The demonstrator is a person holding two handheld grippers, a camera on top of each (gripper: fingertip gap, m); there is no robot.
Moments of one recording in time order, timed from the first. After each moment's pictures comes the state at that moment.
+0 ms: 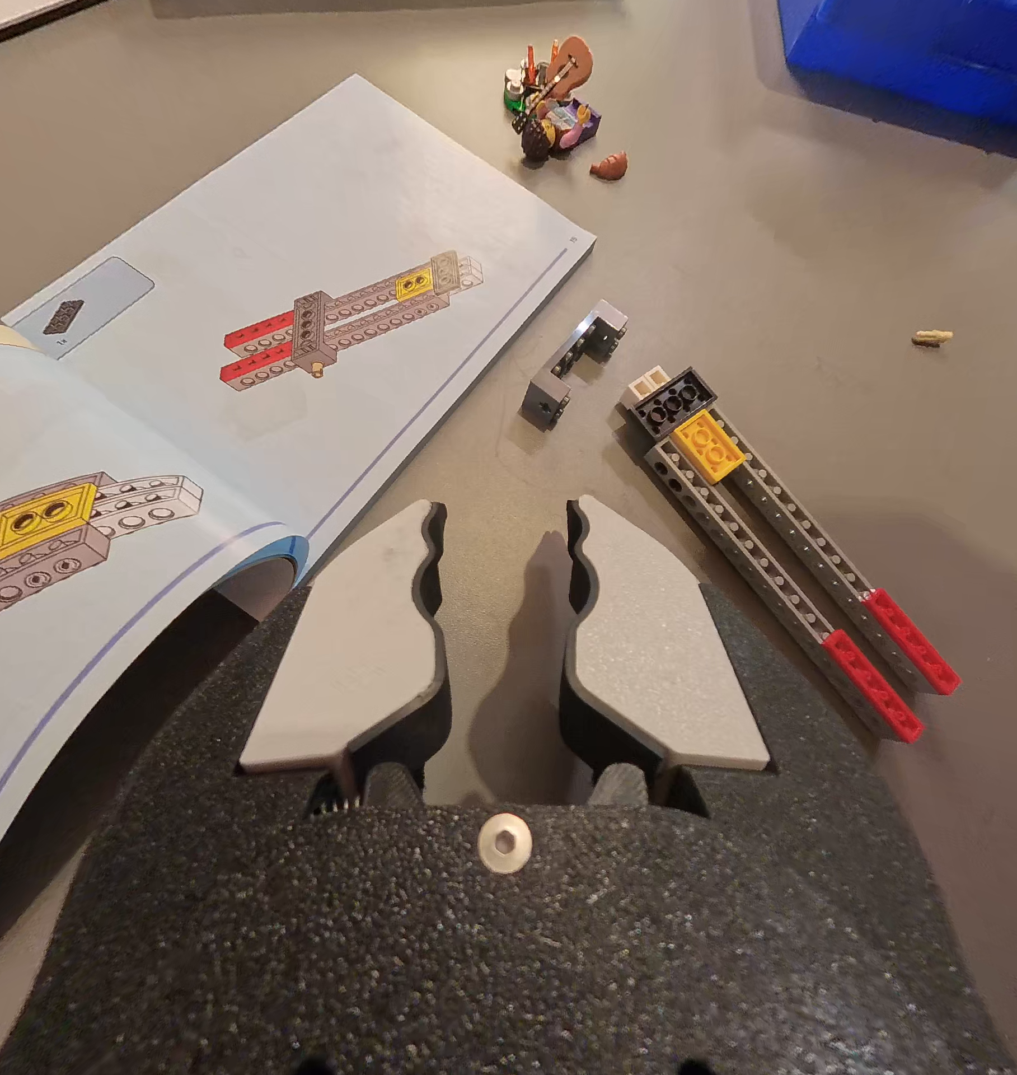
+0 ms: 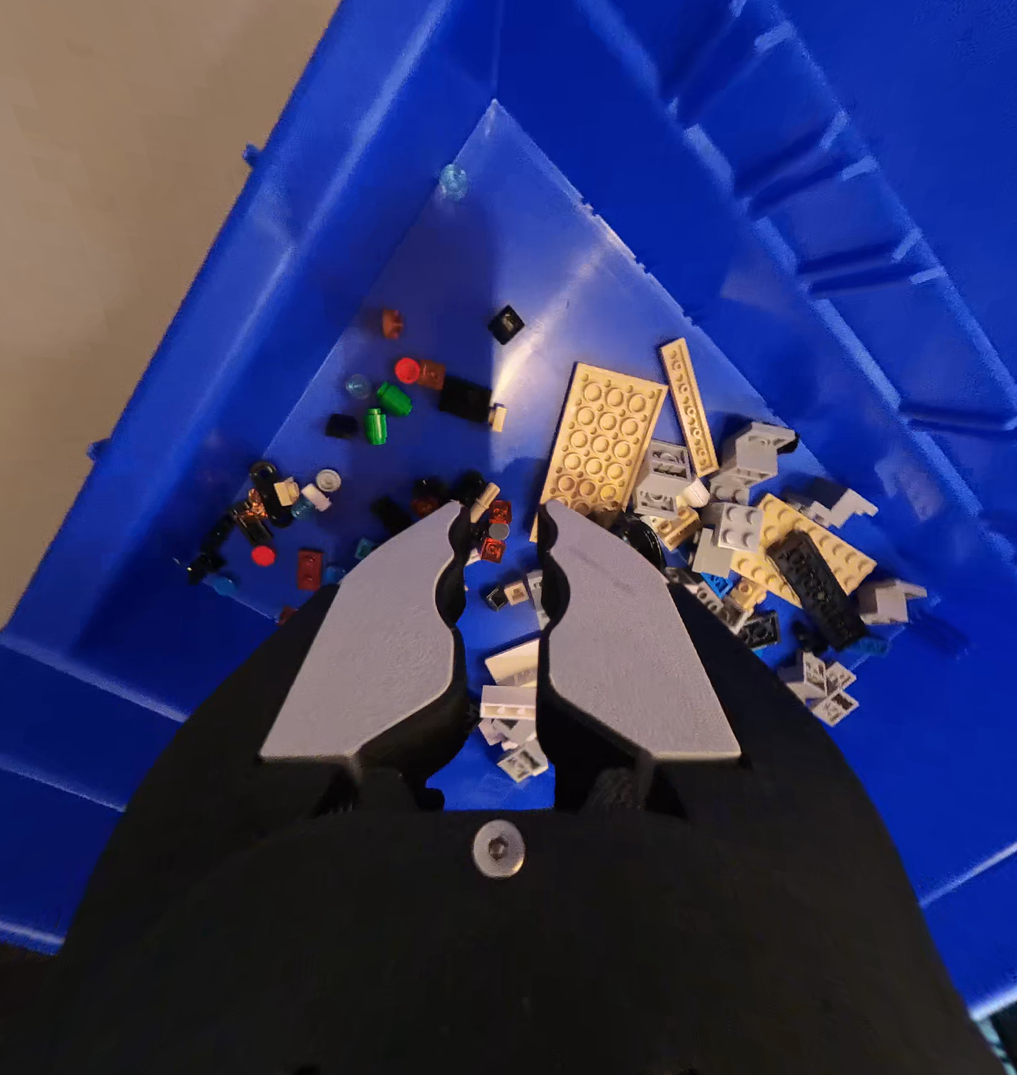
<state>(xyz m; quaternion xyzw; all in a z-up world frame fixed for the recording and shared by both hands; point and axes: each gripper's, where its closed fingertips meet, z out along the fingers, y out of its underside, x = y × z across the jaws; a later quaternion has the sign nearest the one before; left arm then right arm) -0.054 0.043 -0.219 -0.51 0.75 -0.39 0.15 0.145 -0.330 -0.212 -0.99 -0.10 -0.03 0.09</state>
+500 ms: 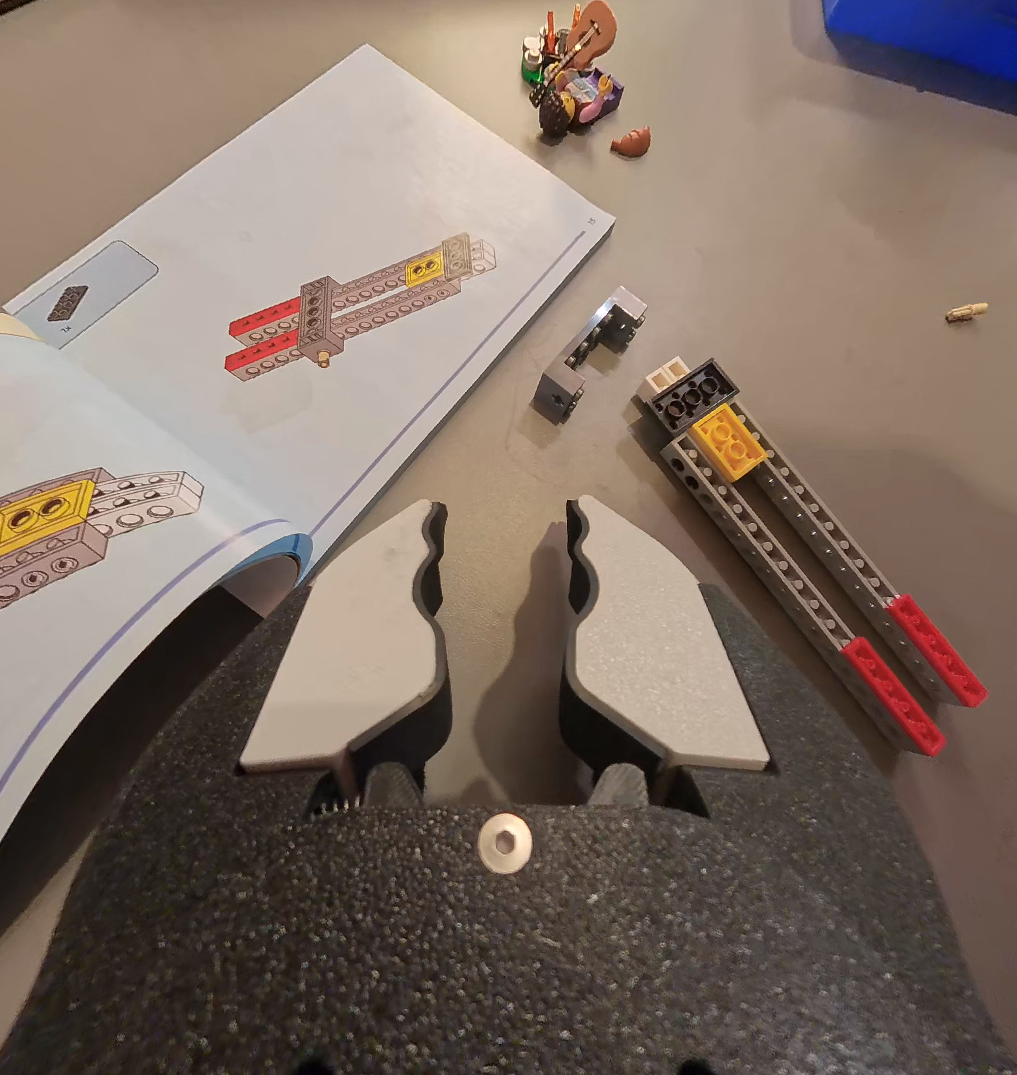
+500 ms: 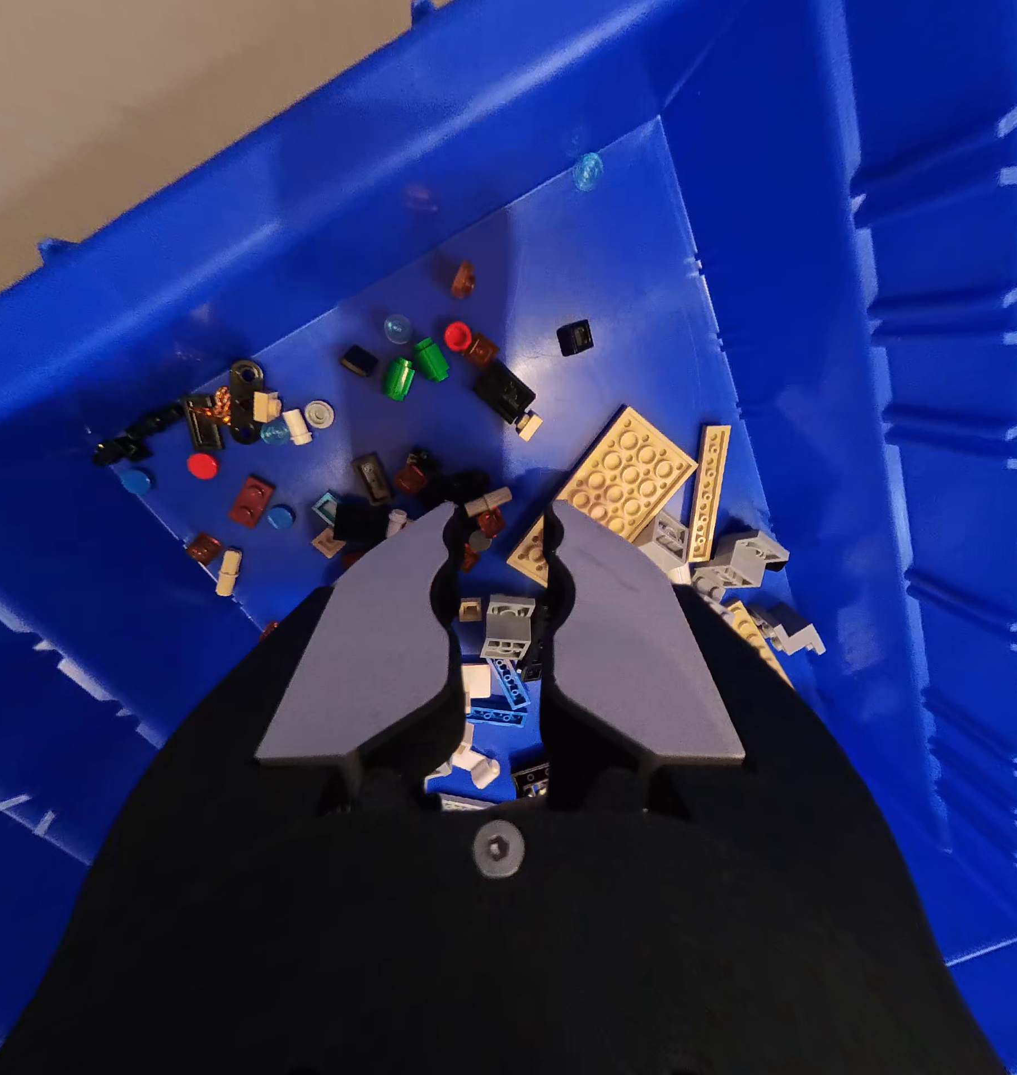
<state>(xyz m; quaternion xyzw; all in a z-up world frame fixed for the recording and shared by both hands) -0.053 0.045 -0.224 -0.52 0.76 -0.37 0.16 0.145 -0.329 -0.225 -0.95 -0.29 -0.02 0.10</state>
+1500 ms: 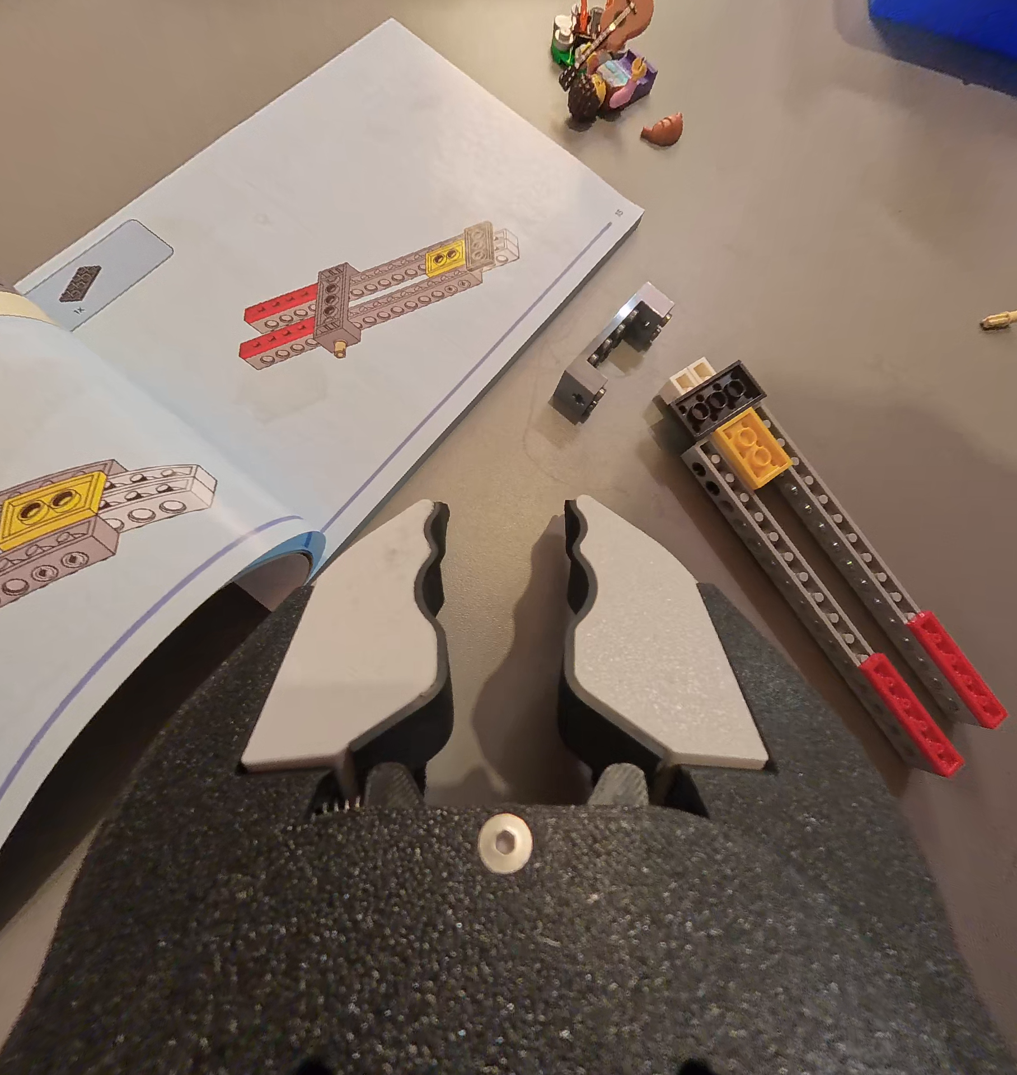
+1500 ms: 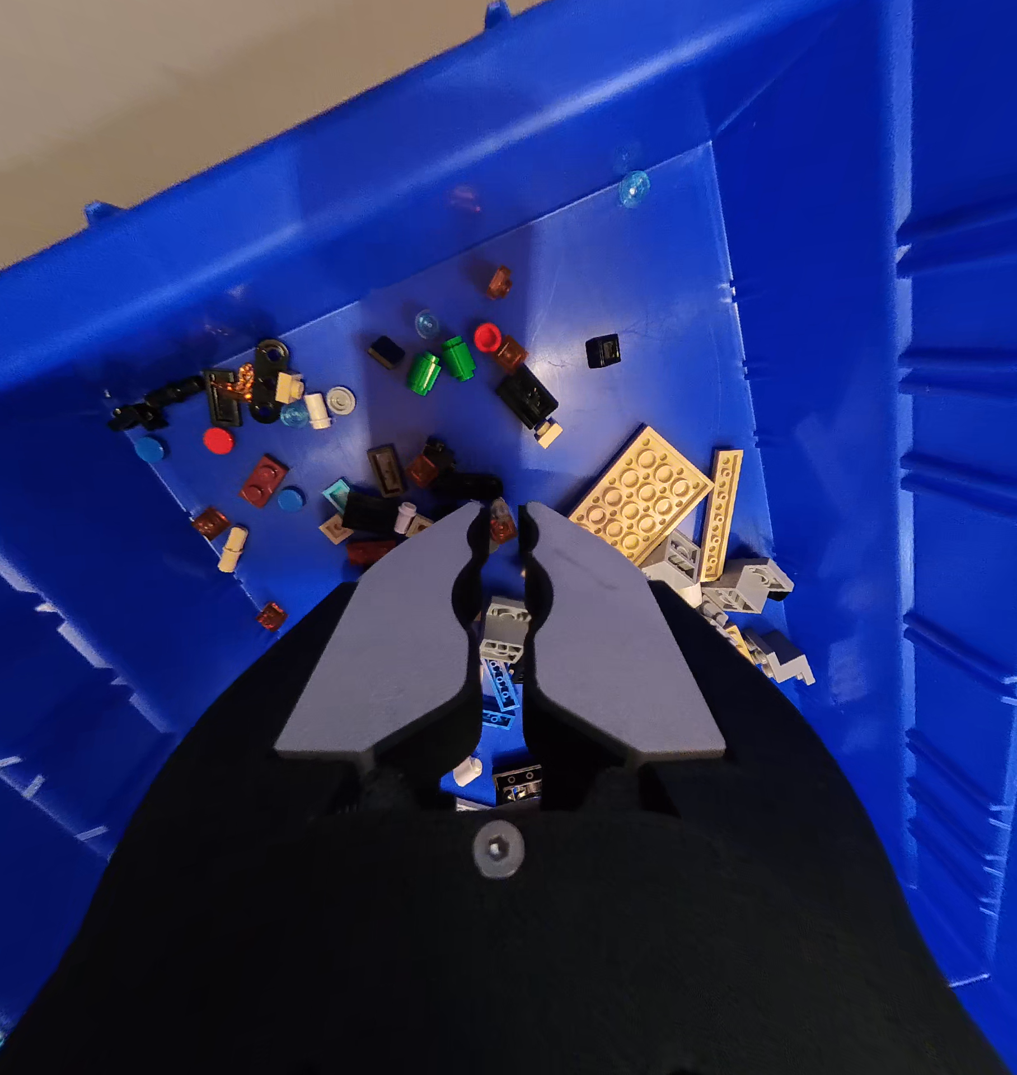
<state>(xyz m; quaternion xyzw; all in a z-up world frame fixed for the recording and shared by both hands) -0.050 0.049 -0.227 -0.54 0.75 -0.35 0.16 0.140 -0.332 -0.225 -0.94 -0.33 -0.01 0.09</state>
